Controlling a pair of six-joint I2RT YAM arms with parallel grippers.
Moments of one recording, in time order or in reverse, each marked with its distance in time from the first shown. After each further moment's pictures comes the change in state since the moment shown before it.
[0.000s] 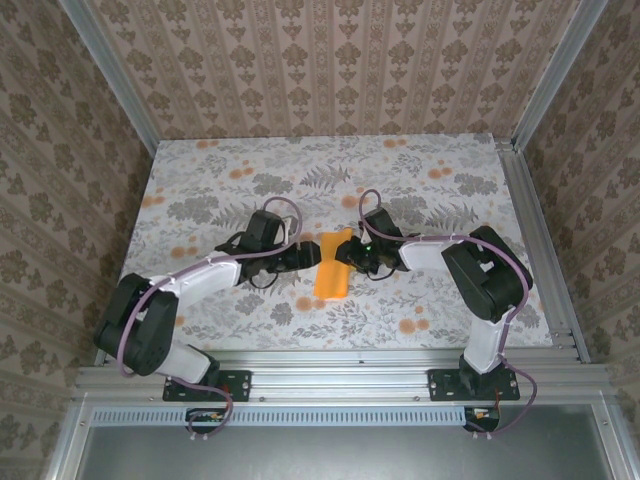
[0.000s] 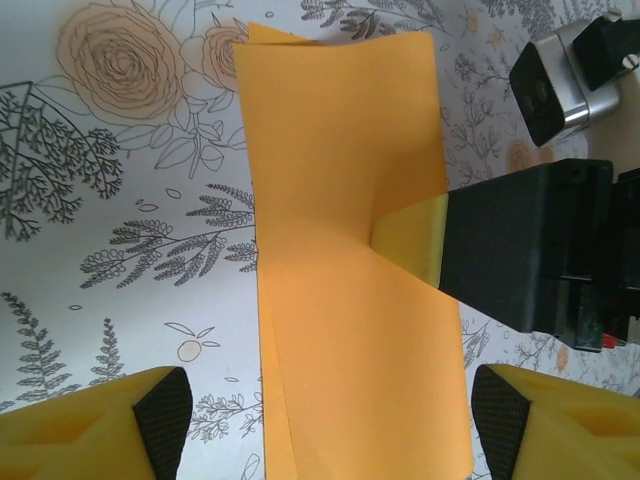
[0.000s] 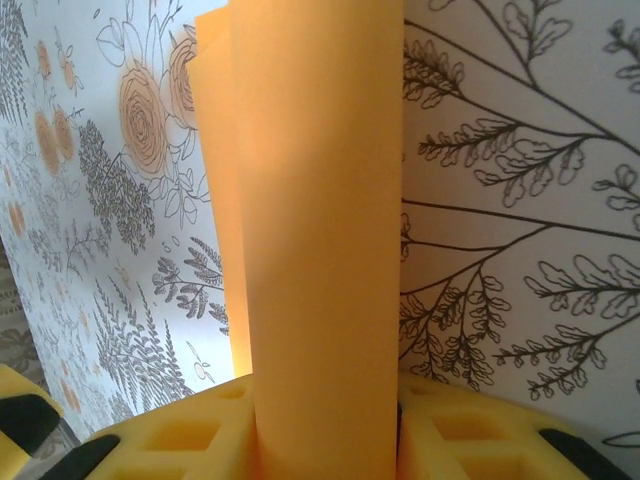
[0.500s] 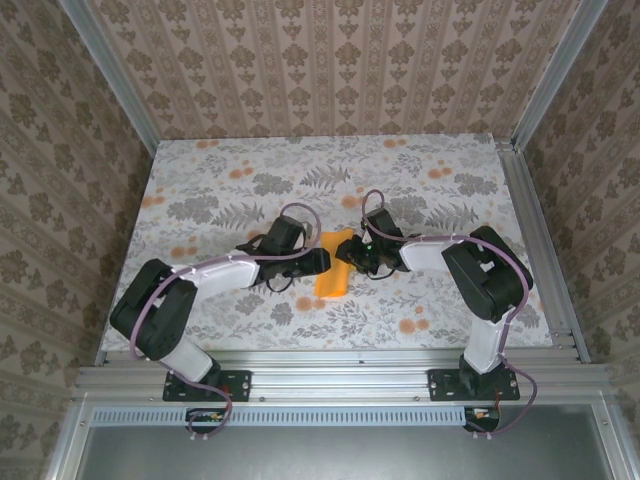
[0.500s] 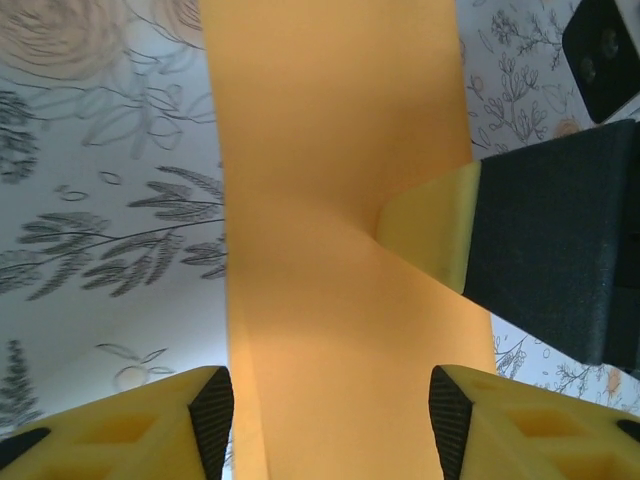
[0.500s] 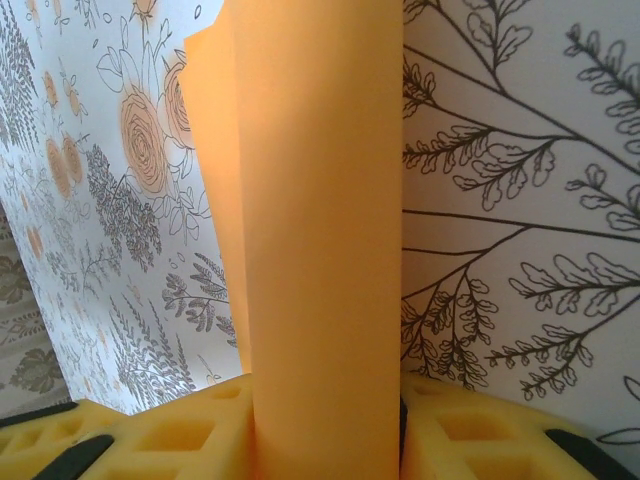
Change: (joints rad) left arm -0.124 0.118 0.049 0.030 -0.124 -0.060; right arm -0.003 0.000 -0.007 0.019 0.007 0.061
